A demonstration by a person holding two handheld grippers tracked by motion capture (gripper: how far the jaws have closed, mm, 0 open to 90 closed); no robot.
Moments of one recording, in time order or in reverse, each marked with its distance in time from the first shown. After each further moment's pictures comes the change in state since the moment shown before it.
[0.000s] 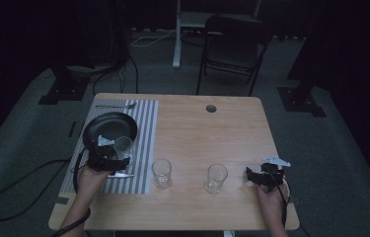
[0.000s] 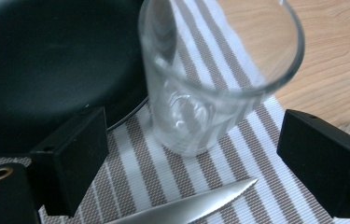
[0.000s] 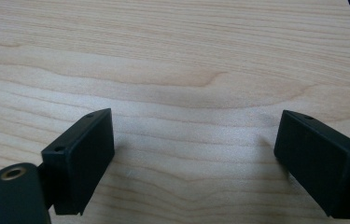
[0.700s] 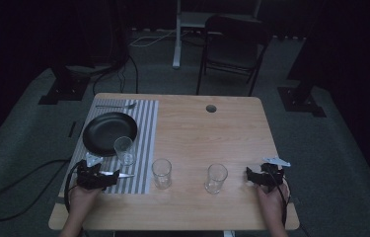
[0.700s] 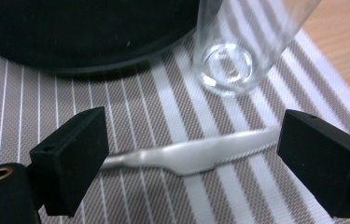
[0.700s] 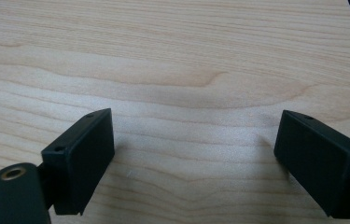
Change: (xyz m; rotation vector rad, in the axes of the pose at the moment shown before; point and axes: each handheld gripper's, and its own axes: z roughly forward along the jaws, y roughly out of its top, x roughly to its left) left arm 0.010 -0.061 -0.006 -0.053 0.095 -0.037; right arm 0.000 0.000 0.000 0.000 0.000 0.001
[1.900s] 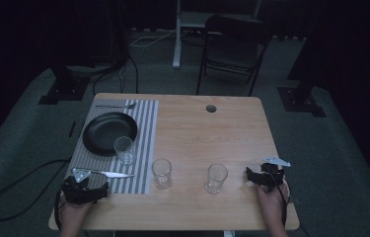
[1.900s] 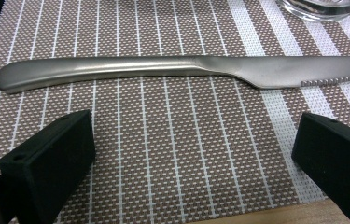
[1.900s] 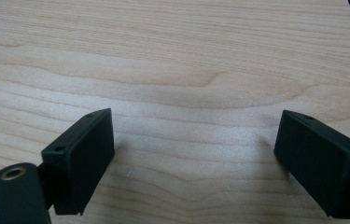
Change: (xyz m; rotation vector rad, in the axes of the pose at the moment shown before) left arm 0.021 -0.051 0.001 0.018 0.104 -0.089; right arm 0.000 0.000 0.000 0.000 0.000 0.000
